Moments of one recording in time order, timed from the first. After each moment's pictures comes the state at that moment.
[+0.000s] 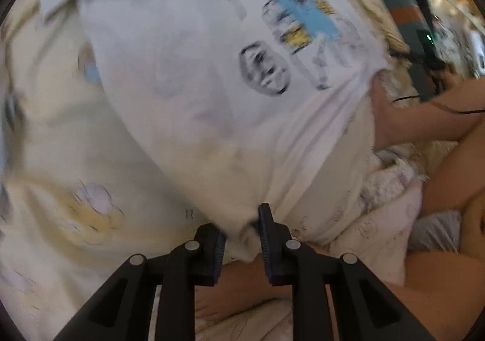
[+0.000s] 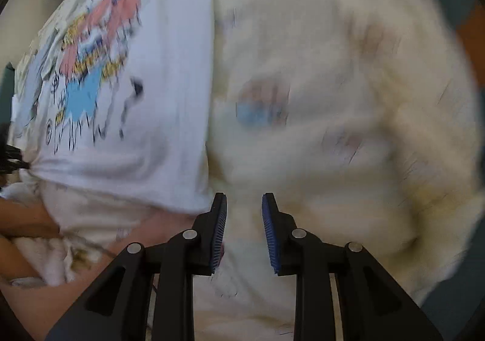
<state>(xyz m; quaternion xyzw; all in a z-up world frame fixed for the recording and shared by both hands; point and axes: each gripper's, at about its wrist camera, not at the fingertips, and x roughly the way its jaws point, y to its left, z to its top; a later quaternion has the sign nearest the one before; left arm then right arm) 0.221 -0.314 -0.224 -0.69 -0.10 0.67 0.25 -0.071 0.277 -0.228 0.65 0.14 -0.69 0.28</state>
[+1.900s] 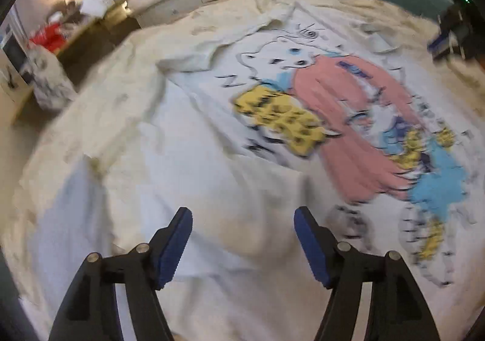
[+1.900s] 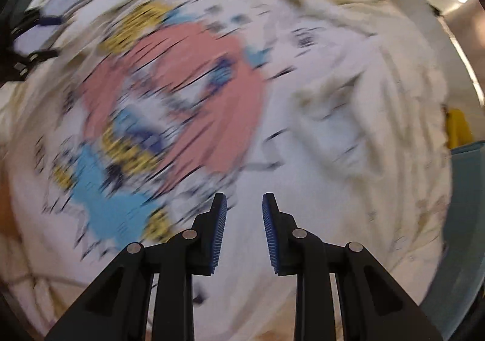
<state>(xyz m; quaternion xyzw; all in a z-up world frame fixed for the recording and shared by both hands) 0.026 -0.304 -0.218 -0.51 0.14 0.85 0.00 -0.136 -0.031 -0.196 0.50 0.40 -0.67 0.38</state>
